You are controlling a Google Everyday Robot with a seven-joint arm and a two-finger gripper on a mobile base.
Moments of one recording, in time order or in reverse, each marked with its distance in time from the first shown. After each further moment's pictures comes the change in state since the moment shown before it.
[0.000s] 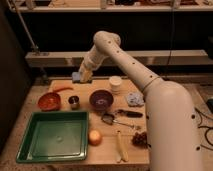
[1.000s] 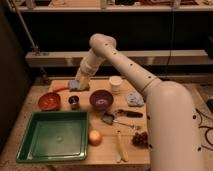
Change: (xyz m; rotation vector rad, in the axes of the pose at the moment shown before) arm -0.019 0.044 0.023 -0.098 -0.001 -0.049
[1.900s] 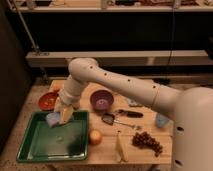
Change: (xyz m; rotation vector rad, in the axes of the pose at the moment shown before) arm -0.103 0.154 0.050 -0.174 -0.079 -0.171
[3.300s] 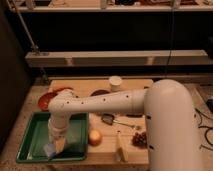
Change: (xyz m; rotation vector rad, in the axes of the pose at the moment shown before) arm 0.019 0.056 0.153 -0.125 0.180 -0.052
